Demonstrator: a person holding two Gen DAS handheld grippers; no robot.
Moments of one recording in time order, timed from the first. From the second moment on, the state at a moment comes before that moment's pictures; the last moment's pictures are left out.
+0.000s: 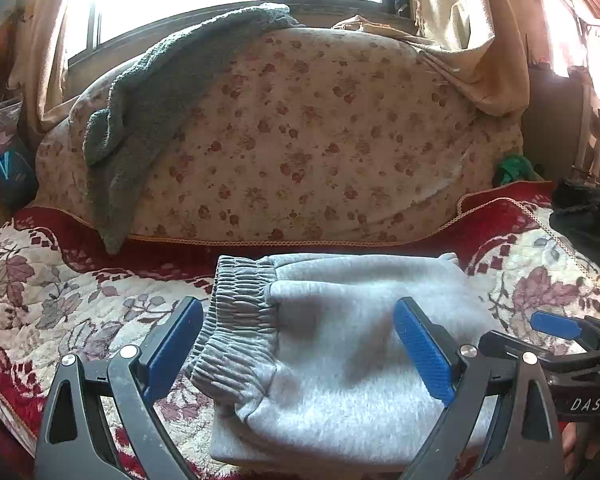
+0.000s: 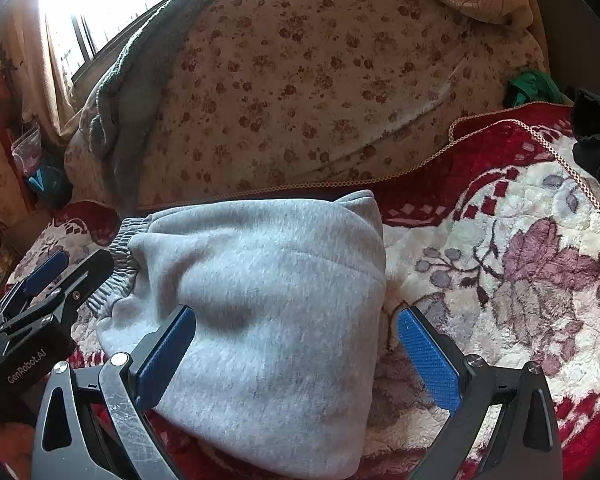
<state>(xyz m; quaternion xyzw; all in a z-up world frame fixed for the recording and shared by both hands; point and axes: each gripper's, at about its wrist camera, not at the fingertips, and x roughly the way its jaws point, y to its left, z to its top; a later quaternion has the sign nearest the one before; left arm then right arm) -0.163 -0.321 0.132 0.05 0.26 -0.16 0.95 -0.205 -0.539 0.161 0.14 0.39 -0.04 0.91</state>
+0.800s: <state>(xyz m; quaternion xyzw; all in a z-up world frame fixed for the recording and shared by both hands) -0.157 -0.315 0.126 0.05 0.28 -0.15 0.95 -0.196 -0.529 0.159 0.12 0.39 -0.03 0.91</state>
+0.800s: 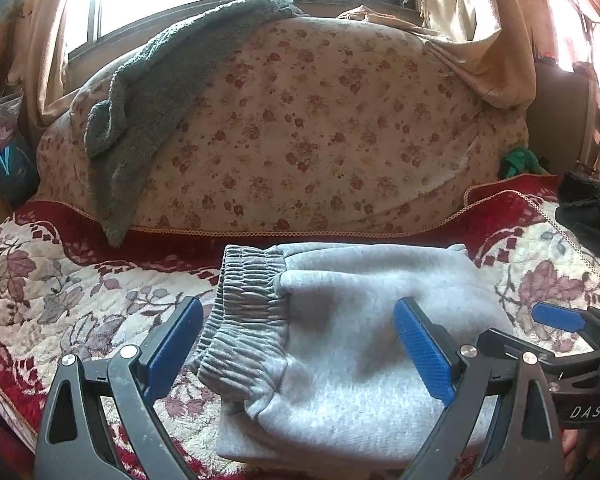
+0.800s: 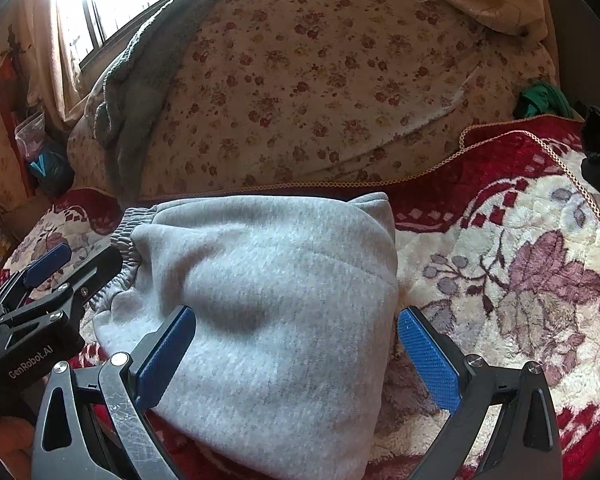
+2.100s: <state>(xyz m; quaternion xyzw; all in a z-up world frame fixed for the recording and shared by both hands) -0.159 -0.321 0.124 0.05 0.28 -0.15 0.95 -0.195 -0.525 0.155 0.13 0.39 -0.03 0.91</state>
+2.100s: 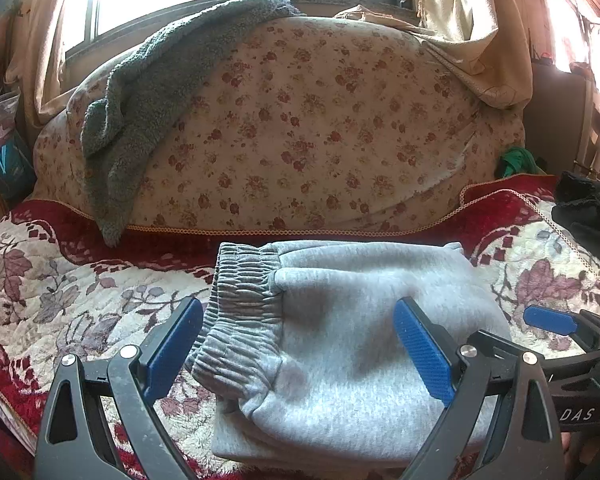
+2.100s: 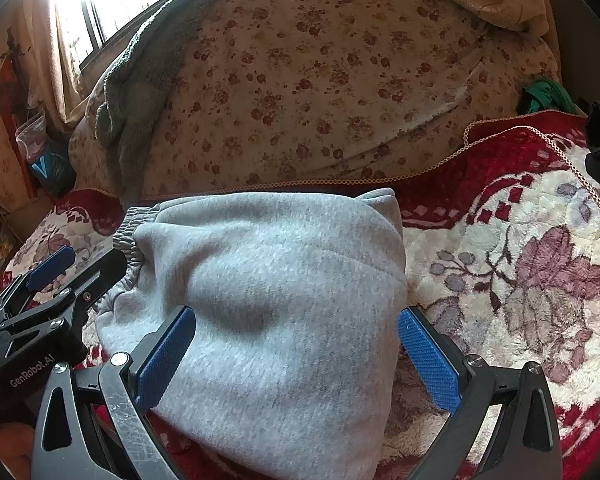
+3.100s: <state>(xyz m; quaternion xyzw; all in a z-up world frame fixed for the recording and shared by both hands) -0.158 -0.323 0.122 0.05 0.28 -0.16 0.94 -0.196 -0.530 0.152 0.13 0.40 -0.03 0.91</state>
